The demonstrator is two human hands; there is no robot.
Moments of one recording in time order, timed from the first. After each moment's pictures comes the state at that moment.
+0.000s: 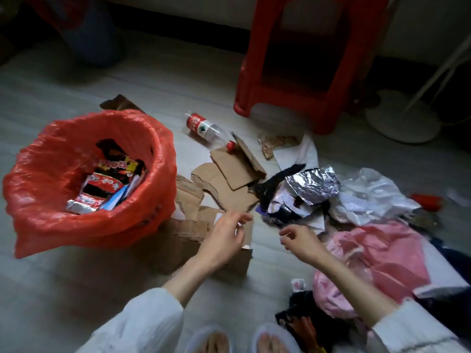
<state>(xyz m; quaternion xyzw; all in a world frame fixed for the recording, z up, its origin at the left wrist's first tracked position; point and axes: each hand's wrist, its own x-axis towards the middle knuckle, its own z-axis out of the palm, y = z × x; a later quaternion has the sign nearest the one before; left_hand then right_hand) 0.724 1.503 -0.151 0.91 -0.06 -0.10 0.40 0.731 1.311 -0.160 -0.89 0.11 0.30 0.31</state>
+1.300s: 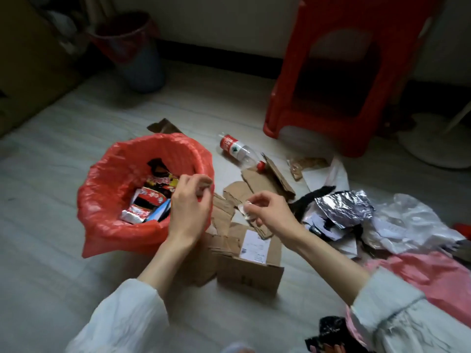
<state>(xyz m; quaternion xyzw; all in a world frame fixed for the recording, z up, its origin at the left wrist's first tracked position) 0.755 1.586 -0.065 0.91 0.06 0.20 0.36 0.775 1.419 -0.076 -0.76 0.05 0.23 0.60</state>
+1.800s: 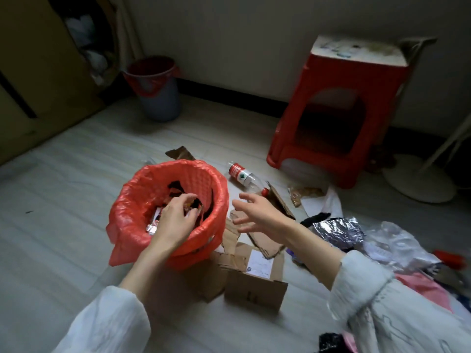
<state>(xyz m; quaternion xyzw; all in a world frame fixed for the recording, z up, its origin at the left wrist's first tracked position) 0.724 1.669 -0.020 0.92 0.12 0.07 0.35 0.769 1.489 0.005 -0.74 0.02 0.33 0.59</state>
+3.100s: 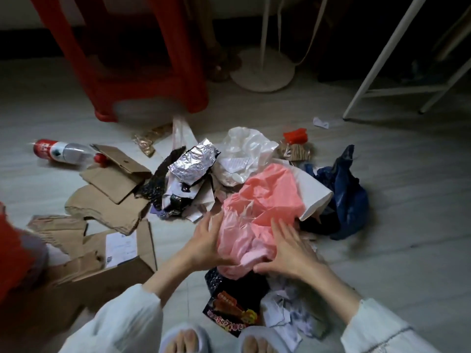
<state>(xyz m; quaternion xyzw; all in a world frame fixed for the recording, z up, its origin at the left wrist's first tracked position) 0.693 1.314 -0.181 0.87 -0.25 -0.38 0.19 0.594 1.132 -0.169 -0.90 0.19 0.33 0.21</state>
